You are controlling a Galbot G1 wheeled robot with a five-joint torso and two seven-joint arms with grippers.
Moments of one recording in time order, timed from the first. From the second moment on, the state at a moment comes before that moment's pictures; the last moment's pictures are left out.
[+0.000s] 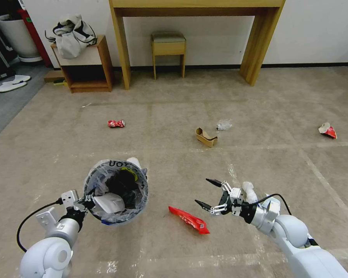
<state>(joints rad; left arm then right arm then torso) 1.51 -1.30 -0.75 -2.07 -0.73 0.47 -0.16 -1.26 1.01 0.40 1.70 0.50 0.18 -0.85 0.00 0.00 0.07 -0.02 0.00</state>
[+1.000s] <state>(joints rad) 1.50 -1.28 -0.77 -2.04 -0.69 0.46 -0.14 -1.06 0.84 0.16 1.59 0.73 -0.07 -0.68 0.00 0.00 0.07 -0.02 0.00</state>
